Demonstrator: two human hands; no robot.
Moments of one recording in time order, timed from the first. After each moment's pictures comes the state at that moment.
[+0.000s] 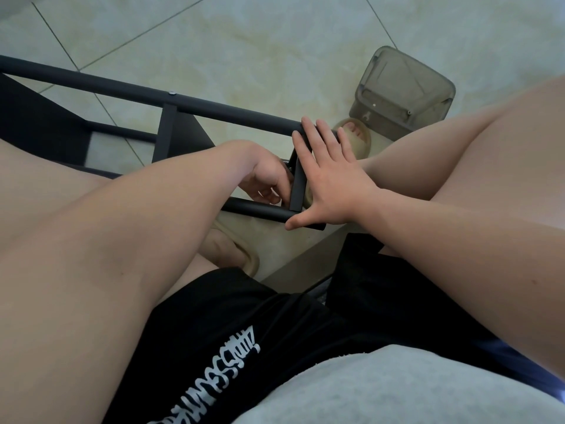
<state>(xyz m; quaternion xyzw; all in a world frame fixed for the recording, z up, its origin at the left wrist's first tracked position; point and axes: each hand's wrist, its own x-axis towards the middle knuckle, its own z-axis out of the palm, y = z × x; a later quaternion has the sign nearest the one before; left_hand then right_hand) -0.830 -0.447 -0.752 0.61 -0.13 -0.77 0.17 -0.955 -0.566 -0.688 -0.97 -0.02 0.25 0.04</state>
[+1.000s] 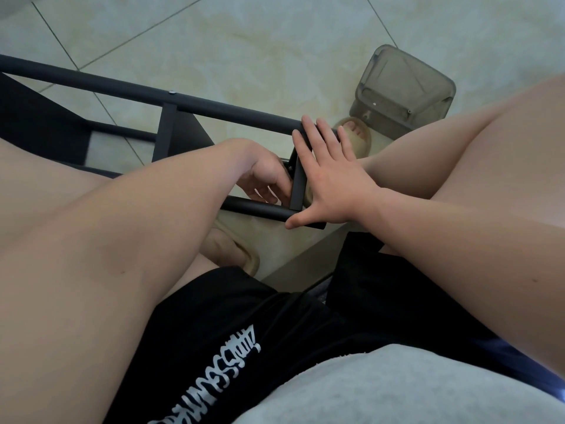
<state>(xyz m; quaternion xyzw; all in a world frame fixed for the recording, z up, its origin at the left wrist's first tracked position) -0.828 -0.445 -0.752 0.62 -0.13 -0.76 0.15 -0.955 -0.567 -0.690 -0.97 -0.02 0.24 0.04</state>
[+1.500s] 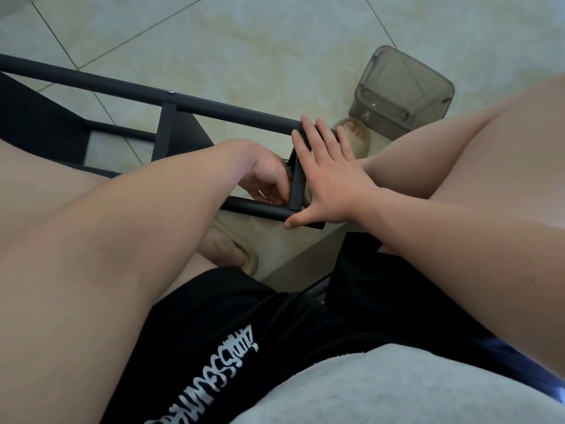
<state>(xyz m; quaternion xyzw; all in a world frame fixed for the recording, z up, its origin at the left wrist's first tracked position) -0.831 -0.447 -0.748 0.62 -0.13 -0.76 0.17 -0.955 -0.569 -0.693 -0.97 -0.03 0.24 0.05</state>
